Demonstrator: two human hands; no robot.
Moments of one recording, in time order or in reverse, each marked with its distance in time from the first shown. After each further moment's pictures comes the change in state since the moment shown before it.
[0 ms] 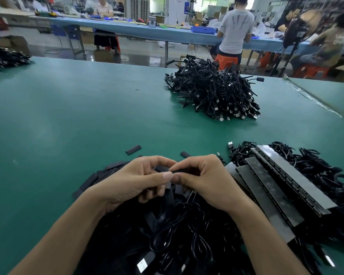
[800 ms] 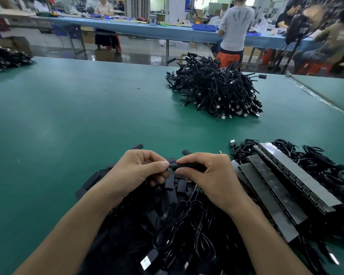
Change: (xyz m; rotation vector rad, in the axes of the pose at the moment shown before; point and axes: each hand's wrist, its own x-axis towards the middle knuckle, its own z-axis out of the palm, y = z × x) left_hand 0.009 0.000 0.003 -0.088 0.339 0.008; right_hand 0.001 0.013 0.001 -0.241 0.241 -0.147
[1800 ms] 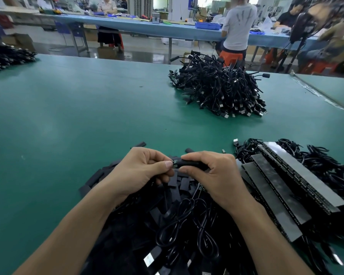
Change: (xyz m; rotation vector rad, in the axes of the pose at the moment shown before) left_hand -0.002 0.002 0.001 0.124 0.005 -0.017; right_hand 0.000 0.001 0.000 -0.161 0.074 -0.224
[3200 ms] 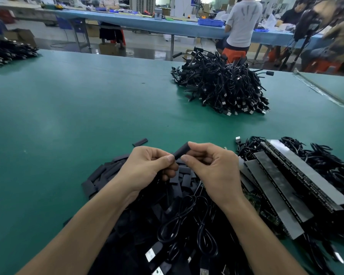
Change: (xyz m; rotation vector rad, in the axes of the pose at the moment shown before) left_hand 0.000 -0.004 0.016 -0.140 0.148 -0.057; right_hand -0.001 -0.009 0.016 0.336 0.134 0.332
